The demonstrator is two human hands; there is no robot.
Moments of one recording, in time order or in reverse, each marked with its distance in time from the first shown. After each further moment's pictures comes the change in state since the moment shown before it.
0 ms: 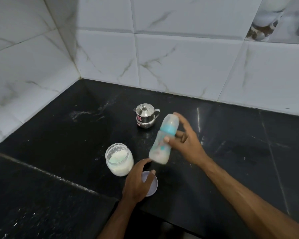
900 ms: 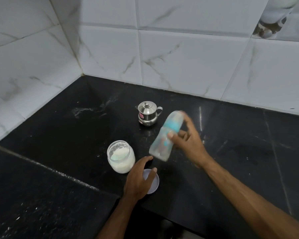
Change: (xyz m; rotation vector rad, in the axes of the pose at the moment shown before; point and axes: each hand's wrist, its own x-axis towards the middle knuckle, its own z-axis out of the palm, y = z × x) left_hand 0.000 -0.002 0.000 0.008 0.003 -0.010; right_hand 0.000 -0.001 0.002 0.056 0.065 0.029
